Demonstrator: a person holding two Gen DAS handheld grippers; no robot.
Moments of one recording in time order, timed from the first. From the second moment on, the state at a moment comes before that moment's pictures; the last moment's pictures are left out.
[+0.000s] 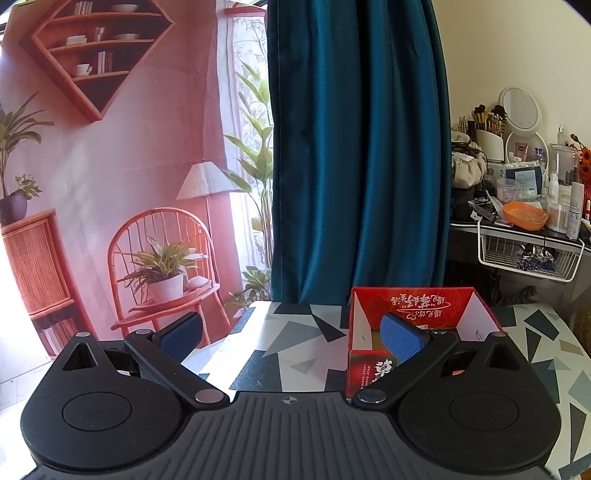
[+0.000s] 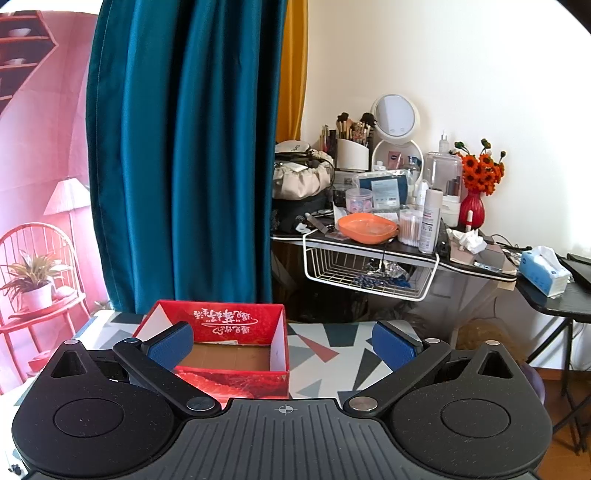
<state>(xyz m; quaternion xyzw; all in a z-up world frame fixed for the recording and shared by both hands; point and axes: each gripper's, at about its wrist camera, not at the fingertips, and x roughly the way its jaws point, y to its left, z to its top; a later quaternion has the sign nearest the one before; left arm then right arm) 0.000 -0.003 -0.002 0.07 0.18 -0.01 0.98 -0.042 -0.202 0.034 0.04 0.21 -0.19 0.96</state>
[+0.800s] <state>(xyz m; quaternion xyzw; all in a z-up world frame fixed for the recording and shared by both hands) 0.002 -0.003 -0.003 0.07 0.19 -0.01 0.98 -0.044 -0.203 0.033 0.04 0.21 -0.19 0.96</state>
